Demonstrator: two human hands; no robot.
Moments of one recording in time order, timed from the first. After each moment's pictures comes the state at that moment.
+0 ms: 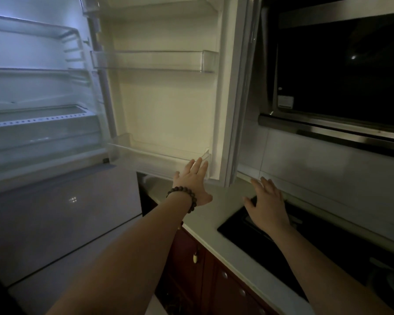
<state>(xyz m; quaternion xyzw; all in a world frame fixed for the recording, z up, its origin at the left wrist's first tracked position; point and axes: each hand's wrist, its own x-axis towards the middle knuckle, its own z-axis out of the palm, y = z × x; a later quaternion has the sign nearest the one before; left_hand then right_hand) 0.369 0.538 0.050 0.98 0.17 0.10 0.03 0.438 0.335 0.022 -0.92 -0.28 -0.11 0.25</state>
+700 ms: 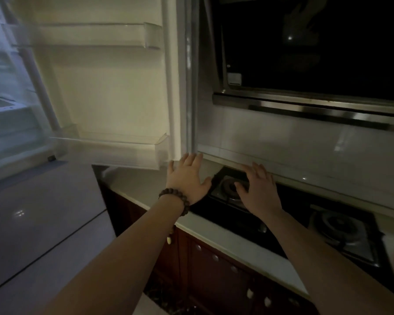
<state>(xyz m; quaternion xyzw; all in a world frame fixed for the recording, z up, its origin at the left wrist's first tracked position) 0.353 0.448 0.039 0.98 0.05 0.19 0.10 0.412 0.255 0.006 -0.95 -0.19 -0.15 0.21</state>
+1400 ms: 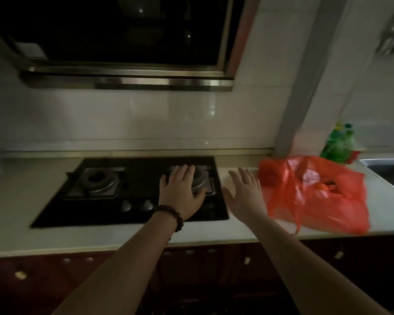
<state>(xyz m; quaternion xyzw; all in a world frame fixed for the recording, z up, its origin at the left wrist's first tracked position) 0.360 0.070 -0.038 0.96 -0.22 0.11 0.17 0.302 -0.107 -0.041 -0.97 0.08 -0.16 0.18</state>
